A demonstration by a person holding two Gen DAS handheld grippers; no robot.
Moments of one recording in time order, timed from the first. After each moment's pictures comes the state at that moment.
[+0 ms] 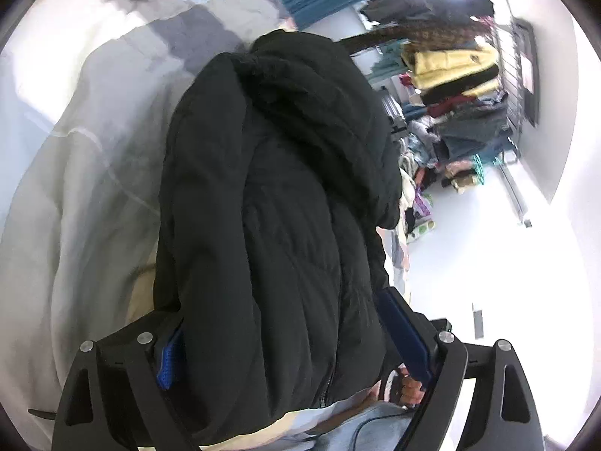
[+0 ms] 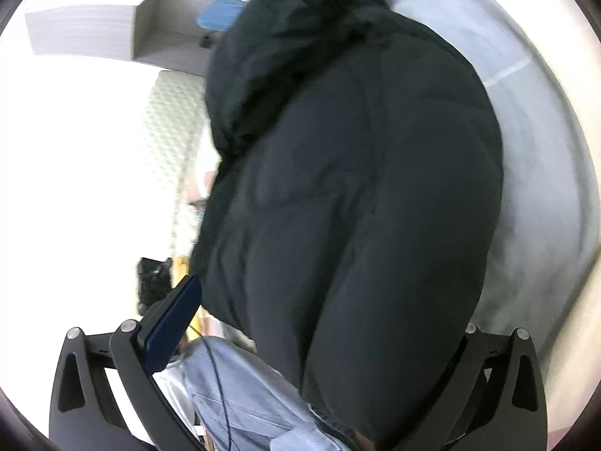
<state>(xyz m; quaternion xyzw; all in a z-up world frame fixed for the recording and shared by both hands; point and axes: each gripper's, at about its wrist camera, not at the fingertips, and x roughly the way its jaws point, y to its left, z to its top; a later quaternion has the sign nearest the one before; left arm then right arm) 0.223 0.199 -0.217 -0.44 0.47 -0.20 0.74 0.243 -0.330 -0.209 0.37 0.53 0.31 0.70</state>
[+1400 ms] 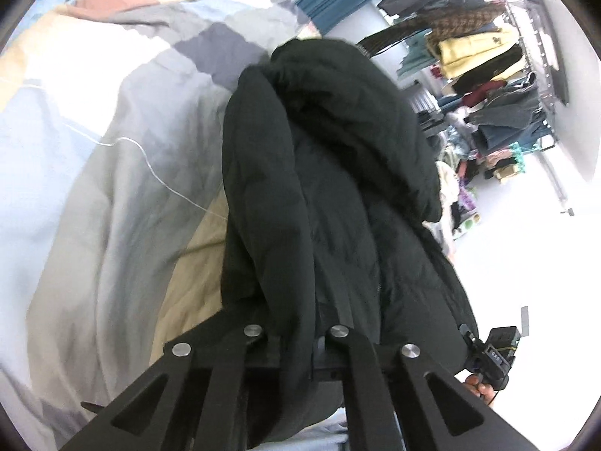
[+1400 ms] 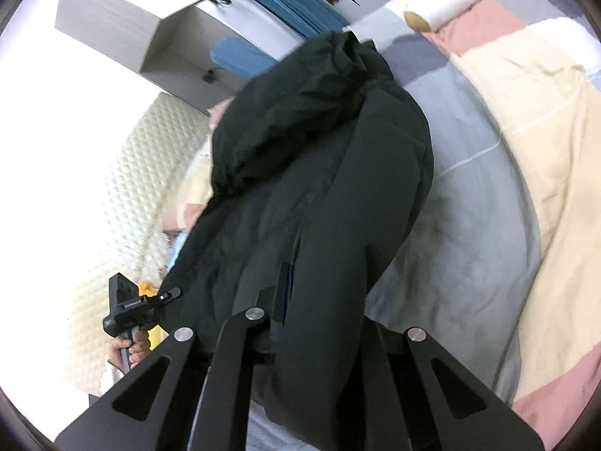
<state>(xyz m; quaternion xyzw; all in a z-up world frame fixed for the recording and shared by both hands) 0.178 0.211 -0.194 -0.37 0.49 -0.14 0.78 0.185 -0.338 -0.150 0.30 0.45 0.24 0.81</state>
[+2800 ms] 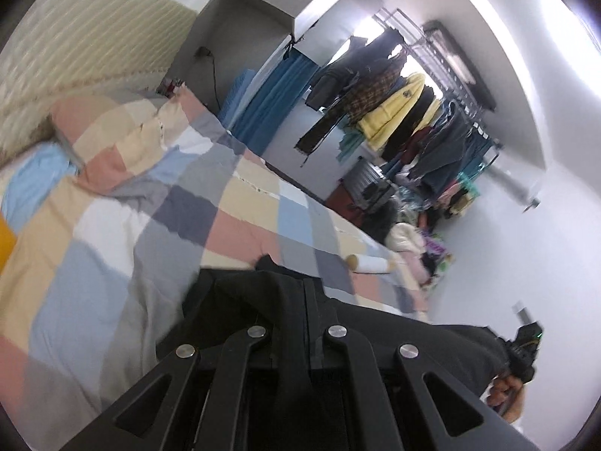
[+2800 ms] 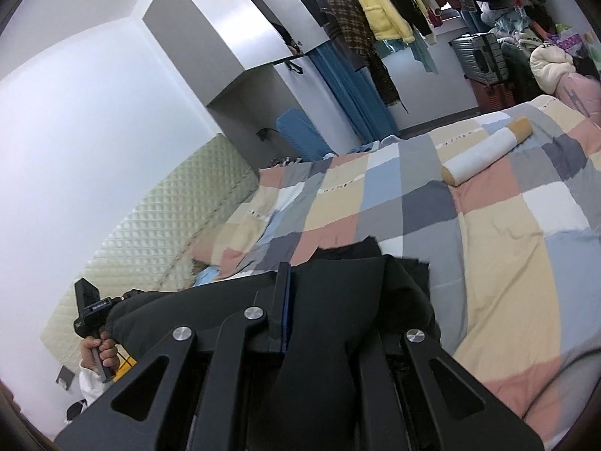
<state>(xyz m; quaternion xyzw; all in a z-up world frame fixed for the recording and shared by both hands) 0.082 0.215 0.037 -0.28 0.30 -0.12 0.90 0.115 -0.380 0.057 0.22 0.31 0.25 0.89</state>
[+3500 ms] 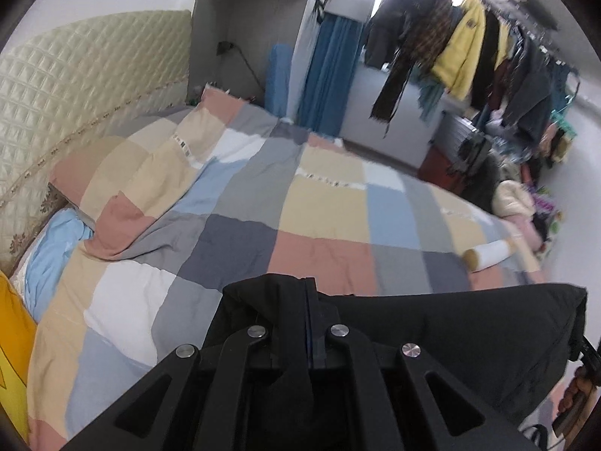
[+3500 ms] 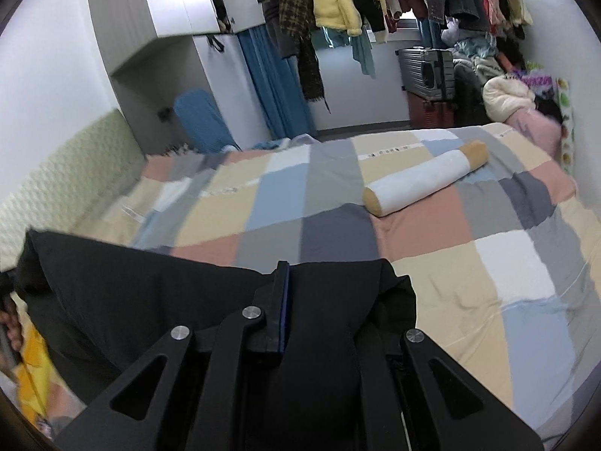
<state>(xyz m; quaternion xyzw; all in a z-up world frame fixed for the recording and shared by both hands) 0.322 0.137 -0.024 -0.13 0.39 0.04 0.91 0.301 -0.359 -0.021 0.09 0.35 0.08 0.93</state>
